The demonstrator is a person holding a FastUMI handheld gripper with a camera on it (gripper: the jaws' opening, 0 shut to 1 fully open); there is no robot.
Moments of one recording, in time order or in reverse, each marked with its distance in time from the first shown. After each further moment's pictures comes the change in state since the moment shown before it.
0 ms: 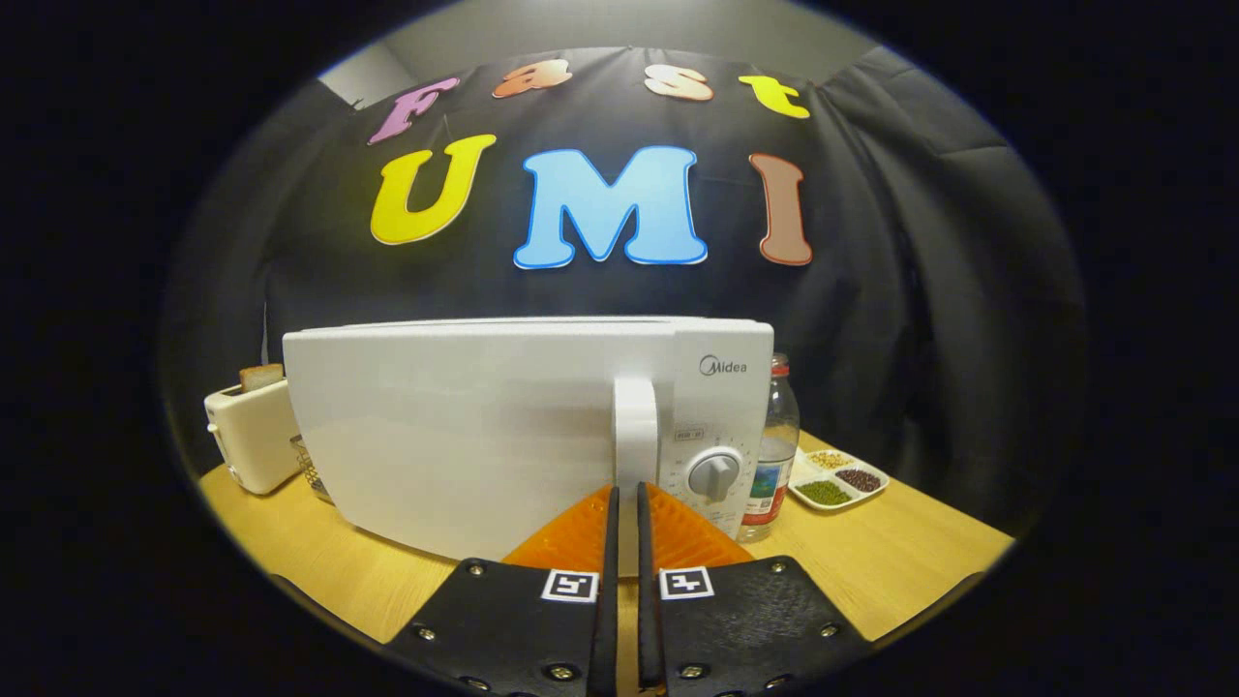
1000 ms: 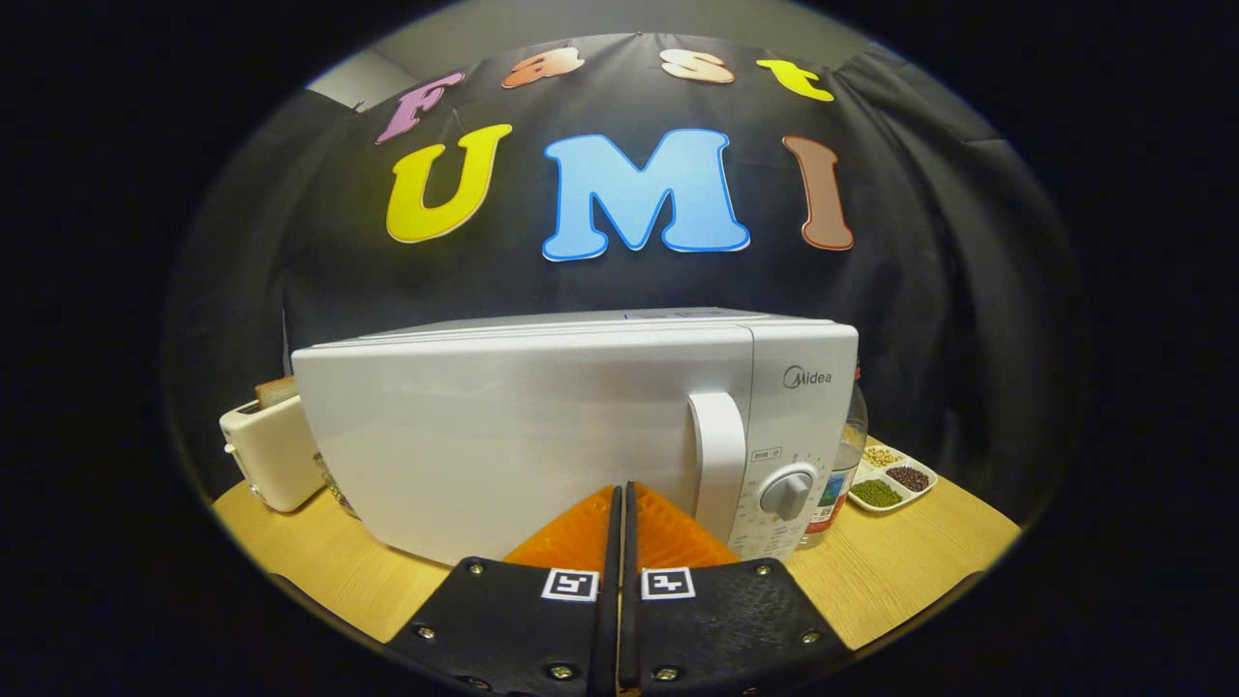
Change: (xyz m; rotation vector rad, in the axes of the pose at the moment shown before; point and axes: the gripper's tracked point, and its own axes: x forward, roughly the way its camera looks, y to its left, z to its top) arm 0.007 0.029 0.016 -0.018 0.018 0.068
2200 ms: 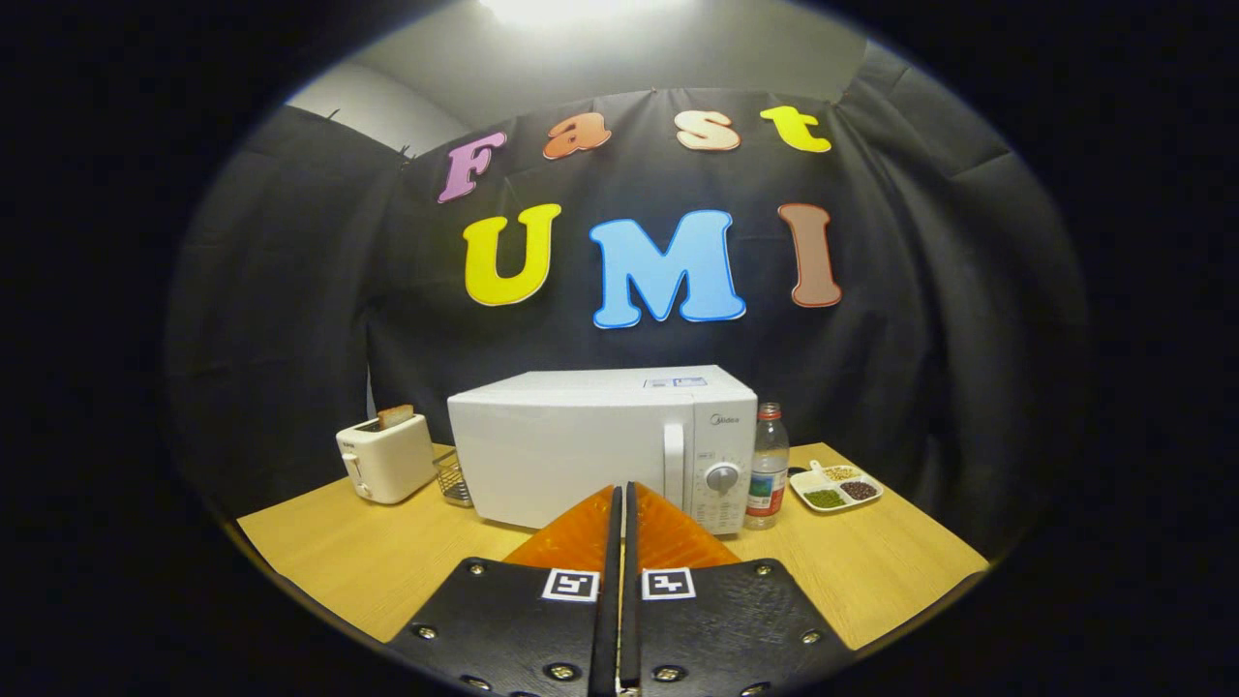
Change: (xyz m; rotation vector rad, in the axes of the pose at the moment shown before) arm -0.191 -0.032 0.062 0.024 -0.100 0.086
